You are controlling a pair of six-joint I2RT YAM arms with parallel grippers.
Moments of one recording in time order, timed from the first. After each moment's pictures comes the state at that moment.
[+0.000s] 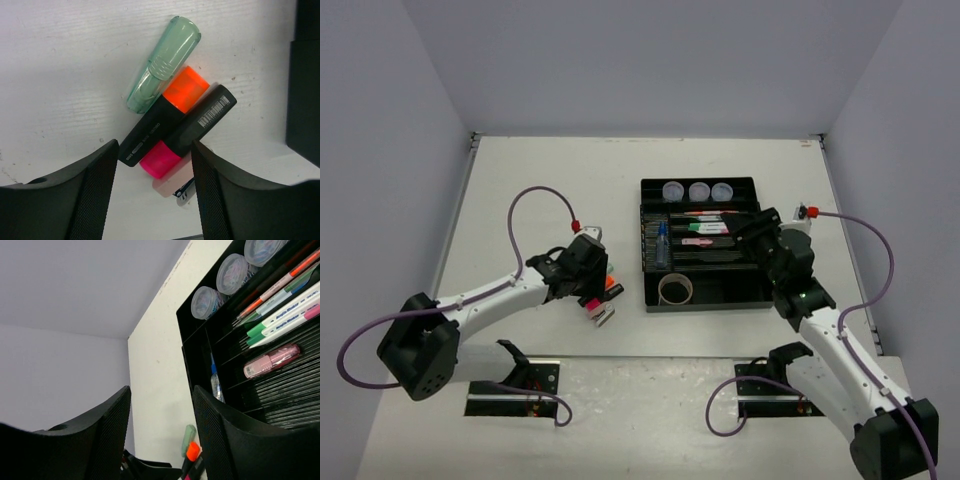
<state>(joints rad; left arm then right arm) -0.72 1.26 0.69 -0.49 -0.21 -0.57 0.30 0.82 0.50 0.09 0.03 1.21</state>
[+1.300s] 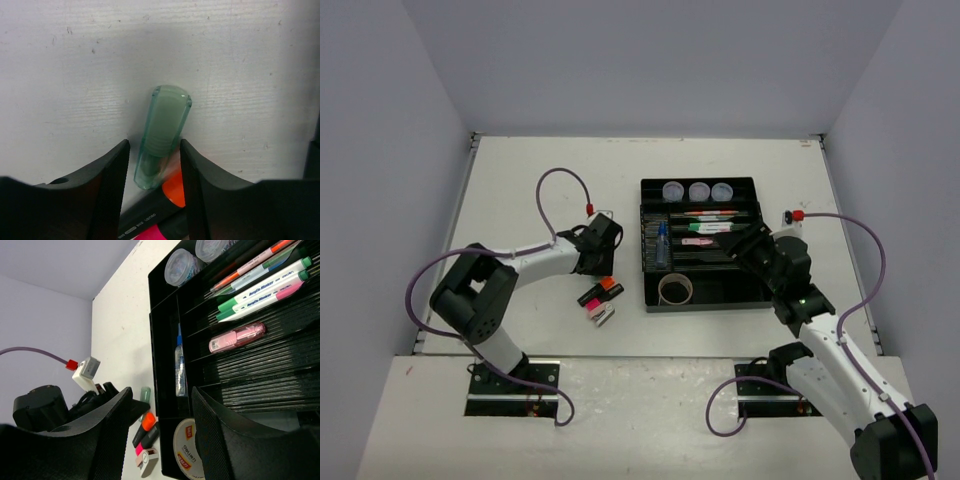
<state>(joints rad) -0.64 1.65 0.89 -0.39 -0.27 -0.53 0.30 0.75 0.44 0.00 -0.08 0.98</state>
